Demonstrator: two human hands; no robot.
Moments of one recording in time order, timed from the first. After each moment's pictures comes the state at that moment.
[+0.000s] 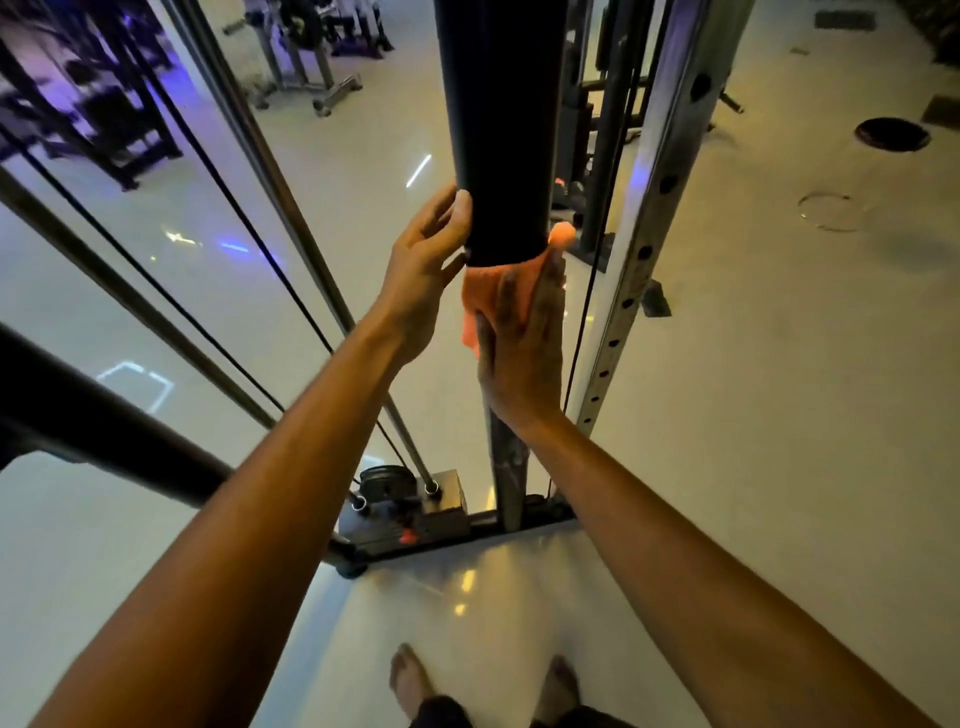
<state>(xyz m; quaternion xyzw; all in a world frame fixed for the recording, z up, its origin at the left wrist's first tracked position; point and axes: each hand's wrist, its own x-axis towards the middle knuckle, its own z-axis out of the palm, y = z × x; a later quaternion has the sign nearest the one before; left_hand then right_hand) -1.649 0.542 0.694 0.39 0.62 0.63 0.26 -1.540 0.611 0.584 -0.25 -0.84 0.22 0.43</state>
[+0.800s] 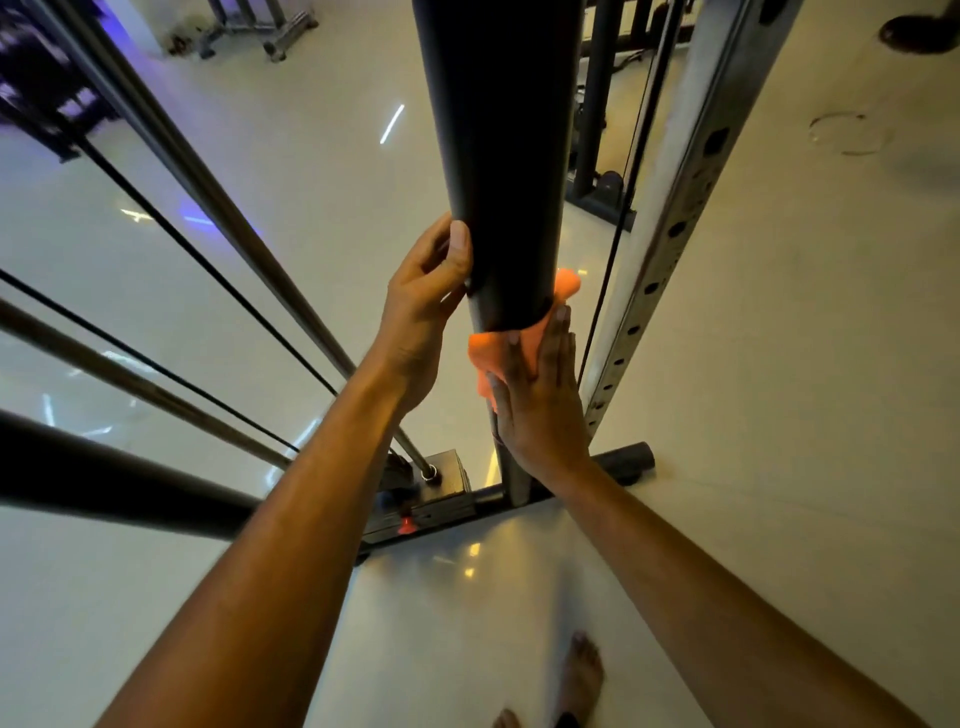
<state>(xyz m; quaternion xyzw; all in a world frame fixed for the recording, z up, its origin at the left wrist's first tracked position) -1.658 0.548 0.566 0.36 0.61 0.64 0.29 -1.521 0.618 0.416 -0.23 -0.91 0.17 0.31</state>
